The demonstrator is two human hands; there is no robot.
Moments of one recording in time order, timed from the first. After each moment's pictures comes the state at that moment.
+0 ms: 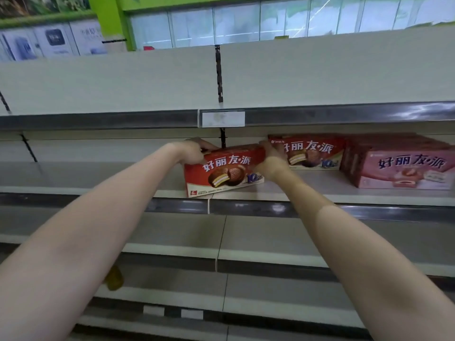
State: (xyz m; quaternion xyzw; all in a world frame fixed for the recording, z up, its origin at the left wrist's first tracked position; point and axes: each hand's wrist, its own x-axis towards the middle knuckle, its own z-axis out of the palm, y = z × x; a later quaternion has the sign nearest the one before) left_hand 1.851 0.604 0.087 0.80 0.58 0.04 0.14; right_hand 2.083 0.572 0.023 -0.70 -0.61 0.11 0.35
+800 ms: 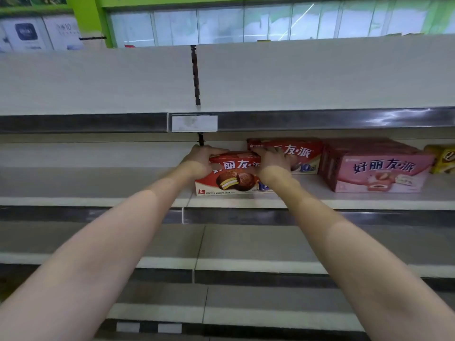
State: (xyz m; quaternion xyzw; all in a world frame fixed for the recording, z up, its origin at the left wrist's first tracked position) left_hand 1.924 0.644 0.033 0.85 0.47 0.23 0.11; right_hand 2.134 0.572 0.025 -0.73 -0.64 -0.05 0.23
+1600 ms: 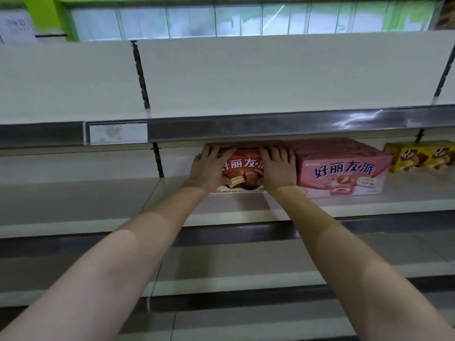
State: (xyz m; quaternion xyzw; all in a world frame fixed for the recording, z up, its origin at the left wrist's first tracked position) left_hand 2.082 0.661 0.004 0.86 0.45 0.19 -0.15; right_hand 2.271 0.589 -0.011 -0.74 -0.60 -0.23 0.19
